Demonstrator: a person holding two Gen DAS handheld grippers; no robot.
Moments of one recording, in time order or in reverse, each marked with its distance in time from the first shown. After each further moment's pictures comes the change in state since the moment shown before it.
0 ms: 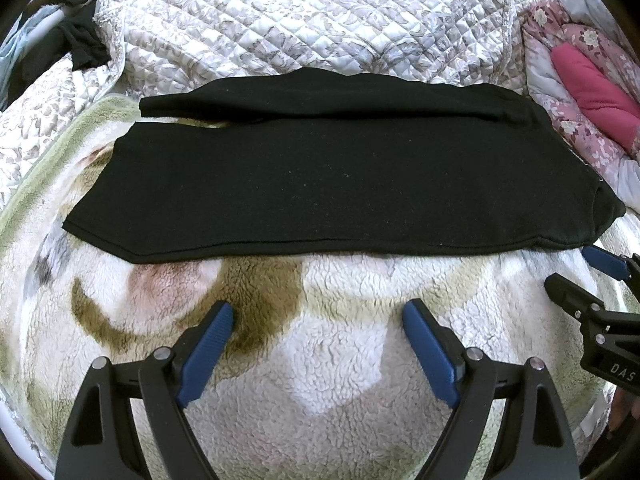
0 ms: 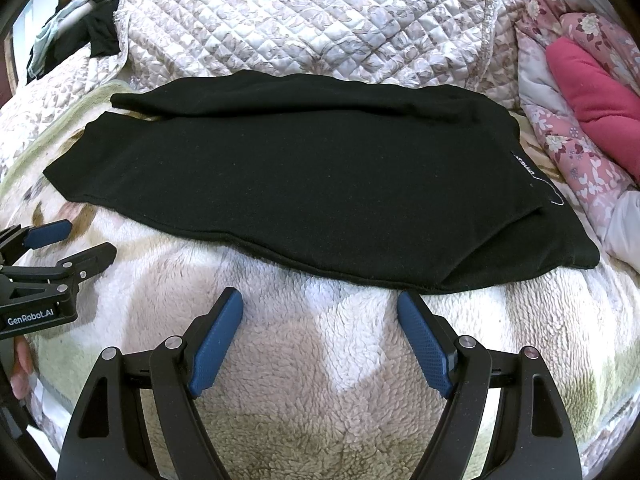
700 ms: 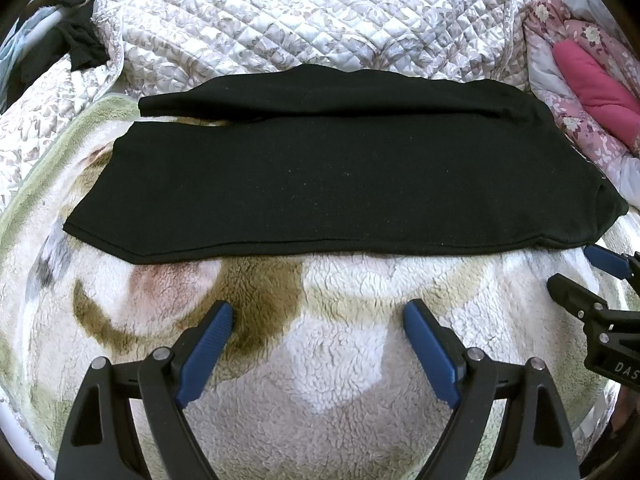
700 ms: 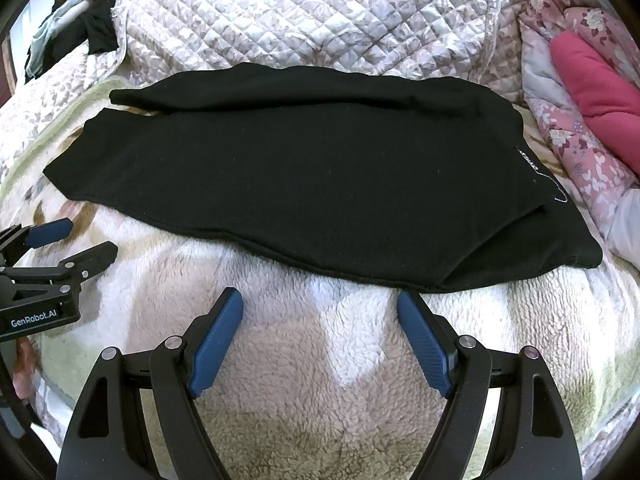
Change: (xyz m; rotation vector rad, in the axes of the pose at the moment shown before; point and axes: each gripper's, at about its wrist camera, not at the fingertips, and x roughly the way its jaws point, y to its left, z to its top) left arm 0.002 -0.001 -0.002 0.010 0.009 0.008; right arm 0.002 0.000 0.003 0.006 0.041 0.007
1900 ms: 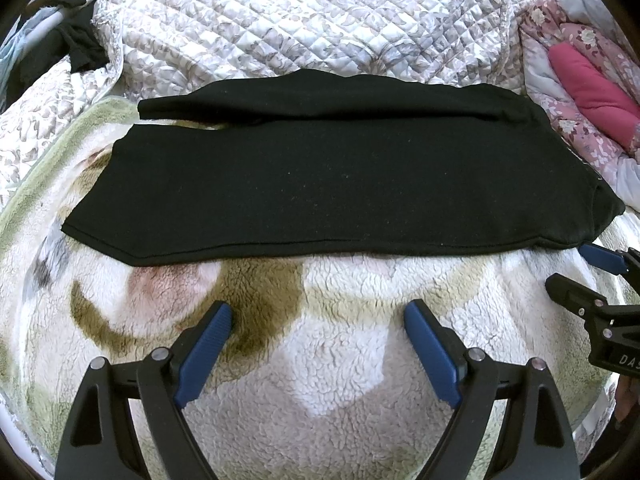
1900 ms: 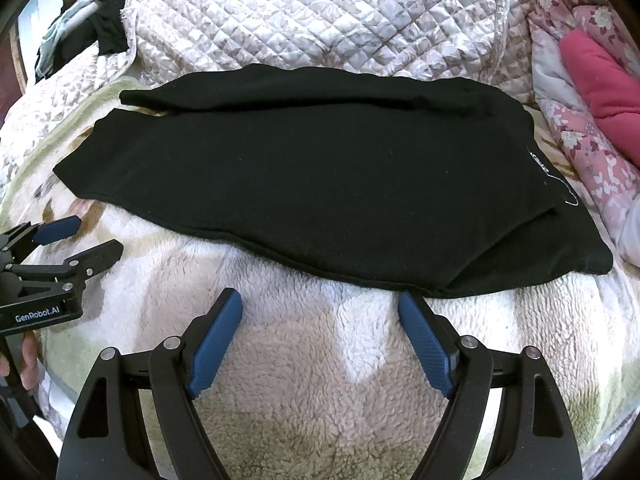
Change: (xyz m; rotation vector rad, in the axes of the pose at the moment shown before) left arm -0.003 -0.004 0.006 0.002 -0.008 -0.002; right arm 0.002 -0.004 0.000 -0.017 -0.018 0.052
